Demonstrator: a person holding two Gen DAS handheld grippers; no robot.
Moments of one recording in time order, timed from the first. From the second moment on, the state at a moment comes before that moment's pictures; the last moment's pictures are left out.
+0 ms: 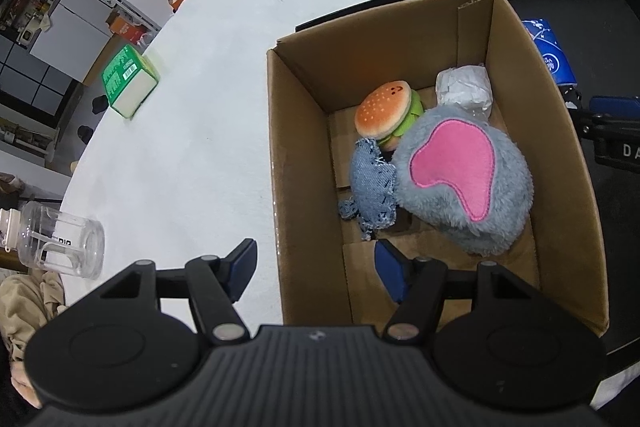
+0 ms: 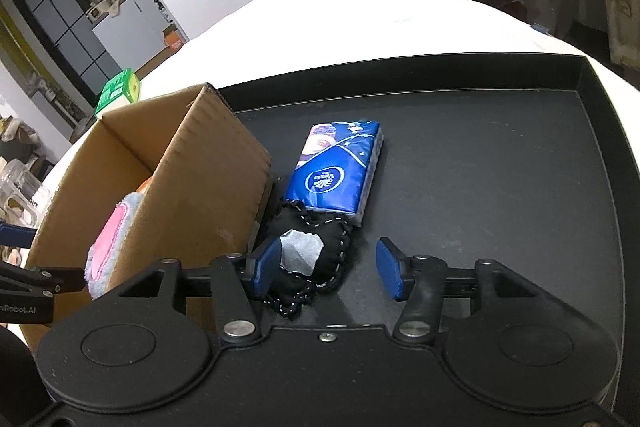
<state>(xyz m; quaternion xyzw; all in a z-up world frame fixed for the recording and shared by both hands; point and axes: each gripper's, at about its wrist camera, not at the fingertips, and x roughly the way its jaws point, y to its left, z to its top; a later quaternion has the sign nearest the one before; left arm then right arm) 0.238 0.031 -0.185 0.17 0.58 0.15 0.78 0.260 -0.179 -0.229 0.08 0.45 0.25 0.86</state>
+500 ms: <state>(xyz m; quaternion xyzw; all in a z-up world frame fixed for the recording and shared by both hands) 0.235 0.028 -0.182 0.17 0.58 0.15 0.78 0.244 -0.182 -0.225 0.03 0.46 0.25 0.85</state>
